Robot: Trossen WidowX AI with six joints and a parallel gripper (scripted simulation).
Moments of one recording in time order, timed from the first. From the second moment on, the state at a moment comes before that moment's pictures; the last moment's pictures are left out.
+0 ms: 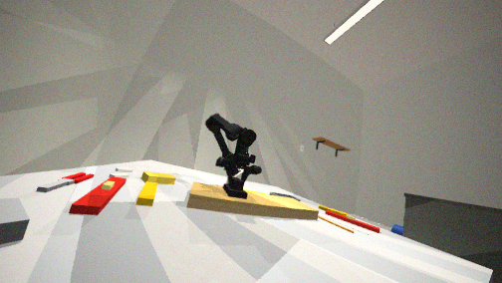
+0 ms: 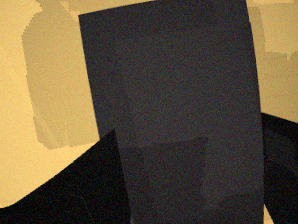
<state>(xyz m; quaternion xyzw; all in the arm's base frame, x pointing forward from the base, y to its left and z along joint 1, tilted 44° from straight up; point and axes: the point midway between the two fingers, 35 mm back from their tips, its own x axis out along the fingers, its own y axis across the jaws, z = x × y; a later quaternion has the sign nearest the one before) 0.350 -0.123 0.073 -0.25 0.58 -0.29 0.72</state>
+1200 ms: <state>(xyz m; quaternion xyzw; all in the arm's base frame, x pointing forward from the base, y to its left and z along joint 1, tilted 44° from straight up) 0.340 -0.177 0.125 -0.25 0.58 -0.29 0.72</state>
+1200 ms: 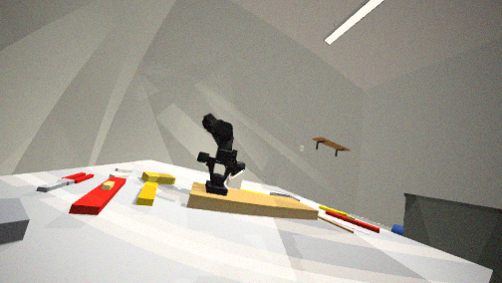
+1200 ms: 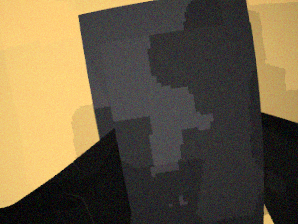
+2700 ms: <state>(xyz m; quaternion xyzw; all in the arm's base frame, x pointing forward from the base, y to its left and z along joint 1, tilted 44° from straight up) 0.348 -0.125 0.210 -0.25 0.58 -0.28 0.72</state>
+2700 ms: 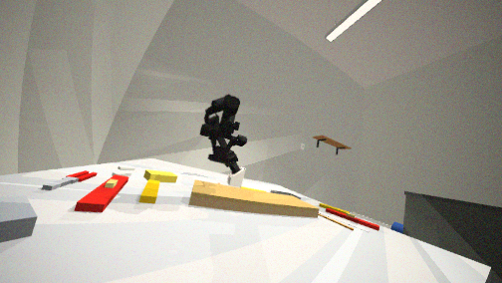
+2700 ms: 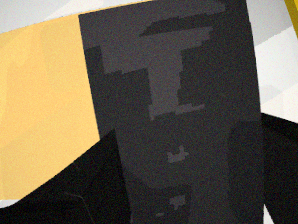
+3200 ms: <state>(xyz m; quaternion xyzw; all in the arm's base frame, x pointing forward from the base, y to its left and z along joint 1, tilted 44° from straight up) 0.388 -0.031 0.134 -0.31 0.62 -0.14 0.71</state>
